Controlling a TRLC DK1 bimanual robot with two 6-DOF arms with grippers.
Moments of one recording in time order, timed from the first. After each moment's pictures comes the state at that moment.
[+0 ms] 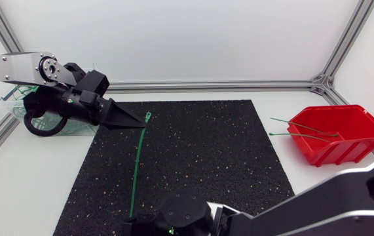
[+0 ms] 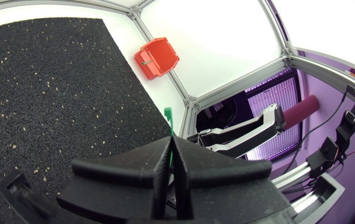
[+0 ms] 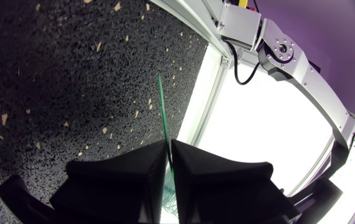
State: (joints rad) left arm -0.12 1.79 1.28 -1.12 1.29 0.58; right arm 1.19 1.94 0.58 0.91 -0.11 -1.99
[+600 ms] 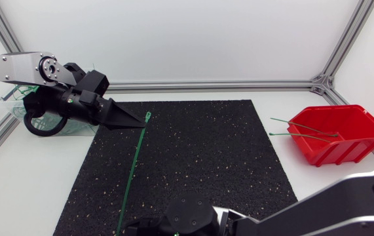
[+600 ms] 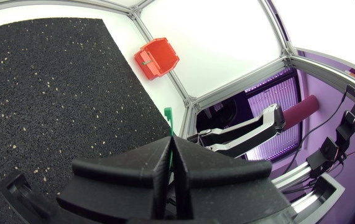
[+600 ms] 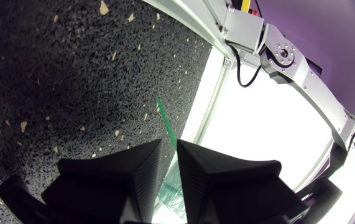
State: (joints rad) left arm -0.12 1.79 1.28 -1.12 1.29 0.58; right arm 1.20 1.92 0.53 0.94 -0.09 -1.99
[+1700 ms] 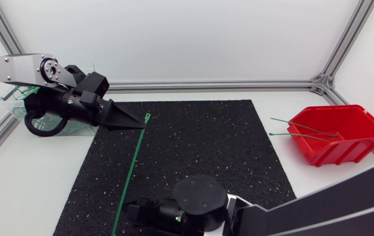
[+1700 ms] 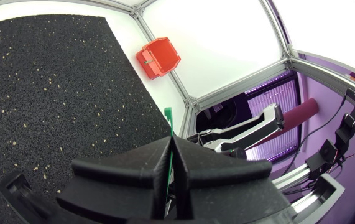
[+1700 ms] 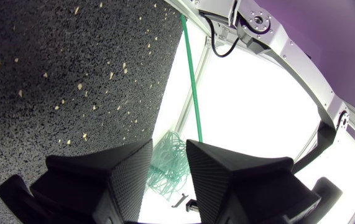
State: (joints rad) left arm -0.11 1.80 1.28 -1.13 1.29 0.58; right arm 1.14 1.84 0.55 0.96 -0.10 -1.99
